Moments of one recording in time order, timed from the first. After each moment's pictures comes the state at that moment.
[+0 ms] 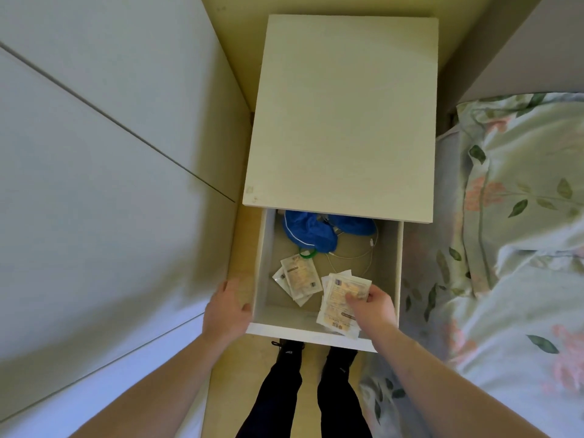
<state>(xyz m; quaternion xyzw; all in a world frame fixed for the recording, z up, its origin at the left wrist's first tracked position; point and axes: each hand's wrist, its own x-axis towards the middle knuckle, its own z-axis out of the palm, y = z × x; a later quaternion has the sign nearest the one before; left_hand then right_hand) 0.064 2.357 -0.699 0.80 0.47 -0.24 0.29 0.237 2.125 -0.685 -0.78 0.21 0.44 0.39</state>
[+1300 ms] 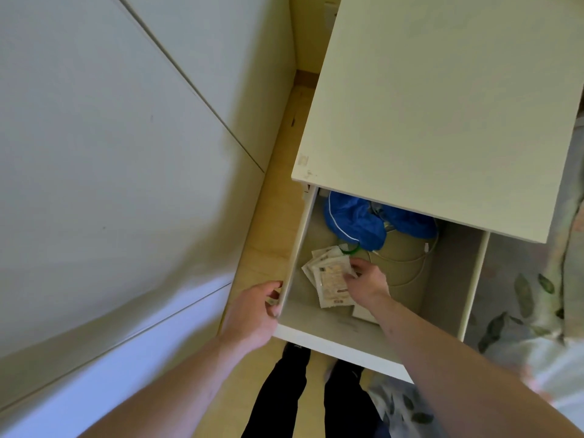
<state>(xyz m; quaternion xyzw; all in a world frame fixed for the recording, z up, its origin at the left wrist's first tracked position) 0.046 2.363 -0.738 0.75 0.47 -0.25 0.40 0.236 2.223 -0.815 -0.84 -0.01 0.49 0.22</state>
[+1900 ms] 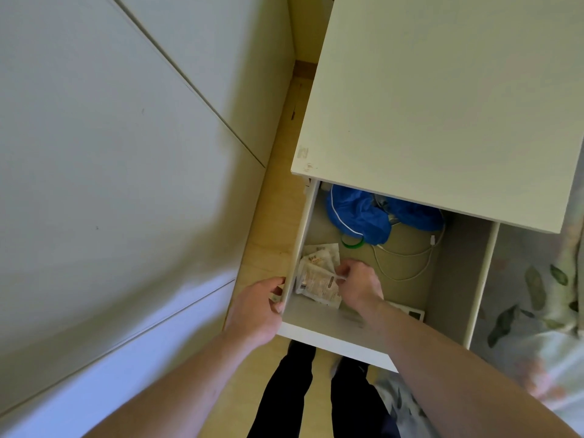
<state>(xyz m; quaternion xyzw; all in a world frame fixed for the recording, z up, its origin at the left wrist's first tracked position) 0.046 2.364 -0.741 0.74 0.48 -0.26 0.40 0.213 2.230 -0.831 -0.87 -0.12 0.47 0.12</state>
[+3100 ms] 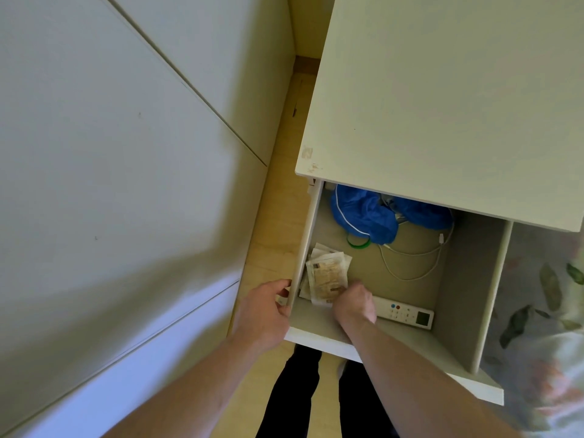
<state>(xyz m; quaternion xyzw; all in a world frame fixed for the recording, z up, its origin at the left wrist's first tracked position) 0.052 2.365 -0.739 0.73 0.49 -0.26 0.40 0.167 2.242 -0.826 -0.87 0.05 0.49 0.06</state>
